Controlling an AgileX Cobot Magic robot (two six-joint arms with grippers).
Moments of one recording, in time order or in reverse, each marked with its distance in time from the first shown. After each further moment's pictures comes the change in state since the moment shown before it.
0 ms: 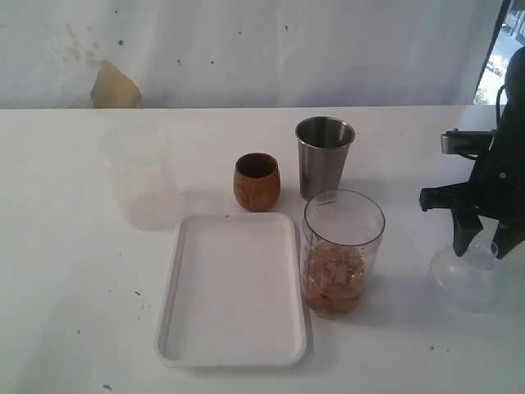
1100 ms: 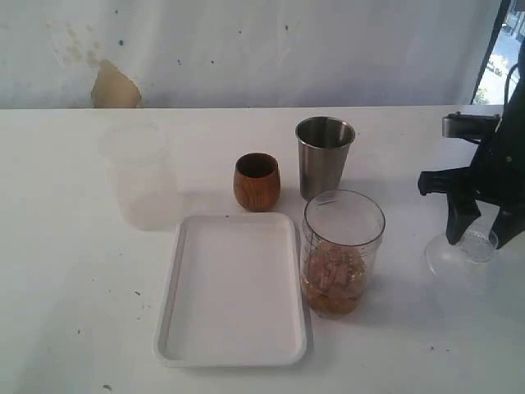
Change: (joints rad) left arm 0.000 0.000 0.000 0.000 0.000 0.000; right arm 0.000 -0.067 -0.026 0.078 0.077 -0.034
